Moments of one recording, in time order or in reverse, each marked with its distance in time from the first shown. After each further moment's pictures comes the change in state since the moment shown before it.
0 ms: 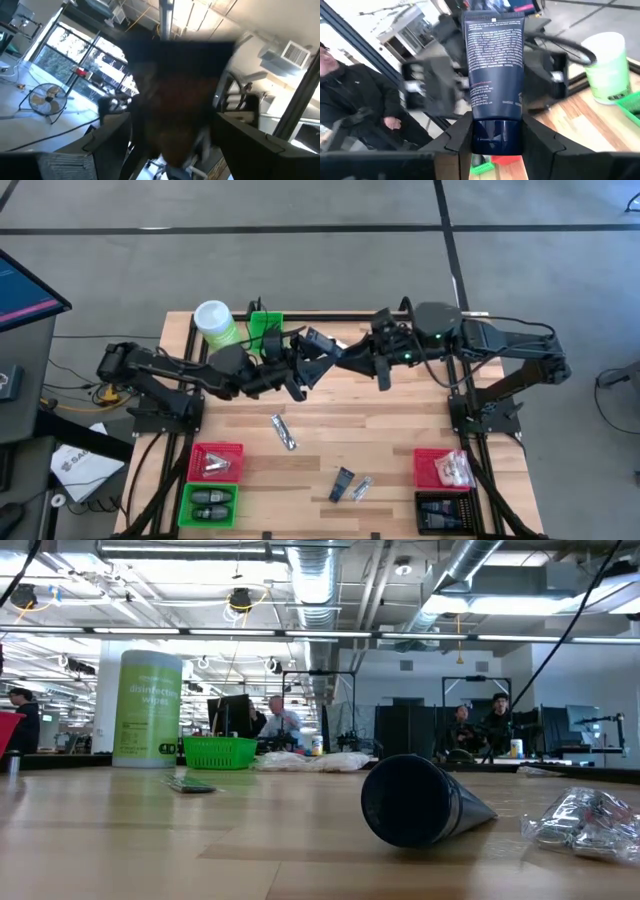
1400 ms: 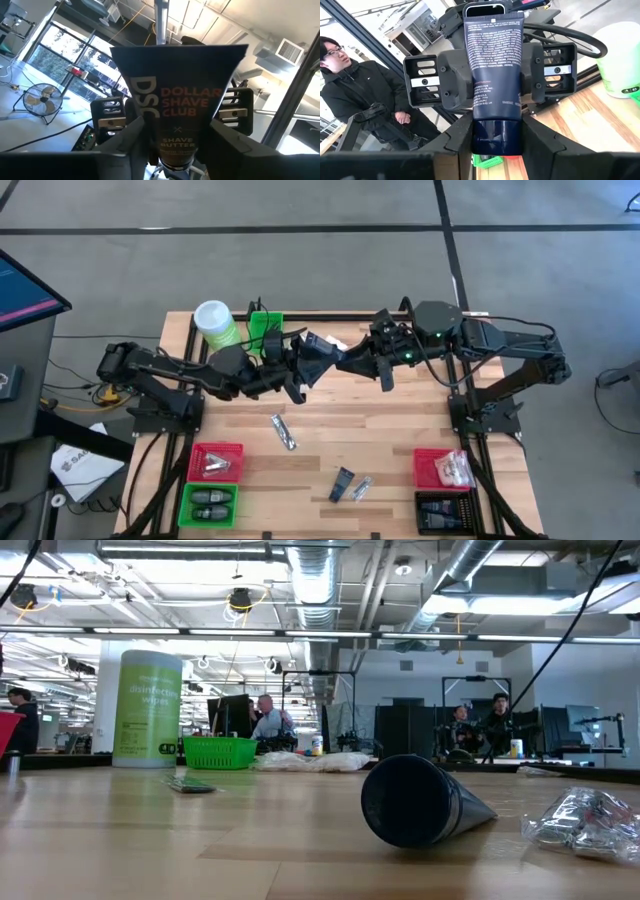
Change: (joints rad) left arm 0.003 0.000 0.000 0.001 0.019 0.009; right arm -0.001 0.000 0.001 0.001 -0.060 0.026
